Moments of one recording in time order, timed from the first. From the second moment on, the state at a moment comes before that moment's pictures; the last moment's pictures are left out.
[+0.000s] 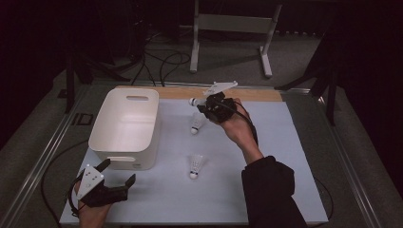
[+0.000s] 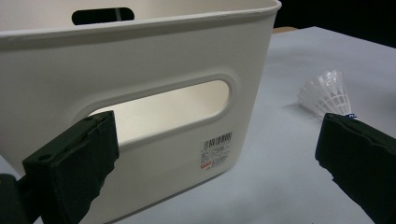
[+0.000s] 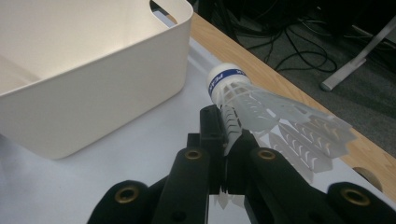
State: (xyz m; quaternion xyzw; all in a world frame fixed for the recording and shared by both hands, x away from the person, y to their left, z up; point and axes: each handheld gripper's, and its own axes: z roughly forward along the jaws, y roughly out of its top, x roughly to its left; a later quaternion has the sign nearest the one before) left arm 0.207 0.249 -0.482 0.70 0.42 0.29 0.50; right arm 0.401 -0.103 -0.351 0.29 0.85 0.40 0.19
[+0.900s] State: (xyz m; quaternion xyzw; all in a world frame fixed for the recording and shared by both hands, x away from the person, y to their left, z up) left arm 0.207 0.249 -0.482 0.70 0.42 0.29 0.49; right arm 0.402 -0.086 -0.348 0.28 0.85 0.41 0.18
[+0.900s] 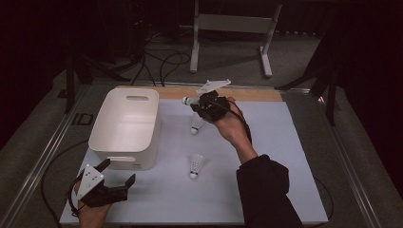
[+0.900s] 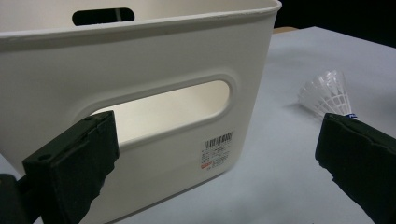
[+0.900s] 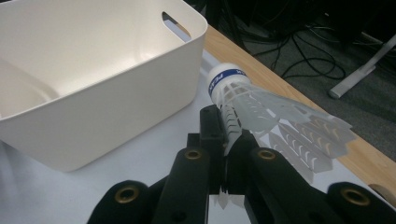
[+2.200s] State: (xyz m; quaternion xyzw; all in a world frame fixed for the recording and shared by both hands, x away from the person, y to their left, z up) left arm 0.207 0.249 -0.482 0.70 0.42 0.29 0.50; right arm 0.405 -0.056 -0.341 0.26 0.85 0.43 0.18
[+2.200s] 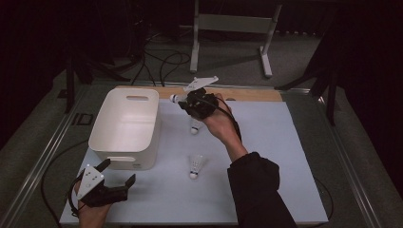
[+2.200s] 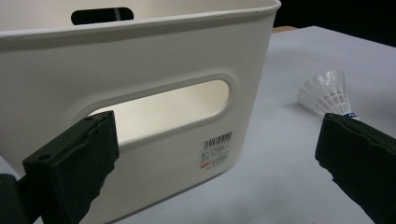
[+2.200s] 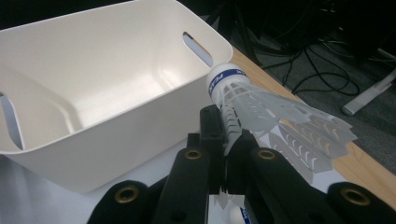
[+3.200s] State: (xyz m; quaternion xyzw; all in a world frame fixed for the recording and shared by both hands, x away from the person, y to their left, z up) left arm 0.207 0.249 -0.482 0.70 0.42 0.29 0.49; right arm 0.402 -0.031 -0.333 0.23 0.85 0.44 0.18
